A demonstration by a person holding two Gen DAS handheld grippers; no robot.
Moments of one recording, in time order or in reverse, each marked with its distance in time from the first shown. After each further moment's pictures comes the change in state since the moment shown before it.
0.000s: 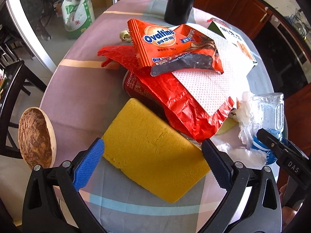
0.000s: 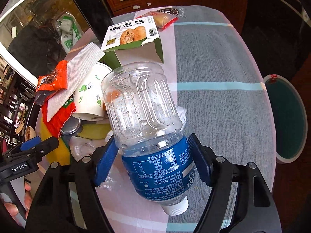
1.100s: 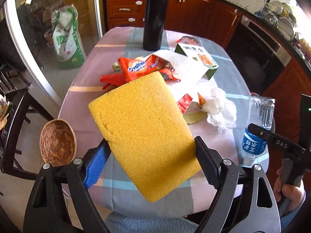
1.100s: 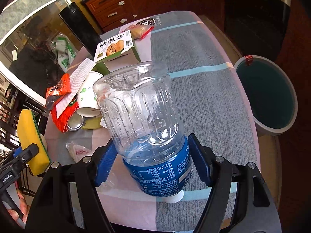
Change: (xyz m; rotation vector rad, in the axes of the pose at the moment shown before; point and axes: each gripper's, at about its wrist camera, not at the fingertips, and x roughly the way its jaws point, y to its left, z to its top) left arm -0.090 -0.028 -0.035 0.155 -0.188 -0.062; right arm -0.049 -0.041 -0.032 0.150 -0.080 0.045
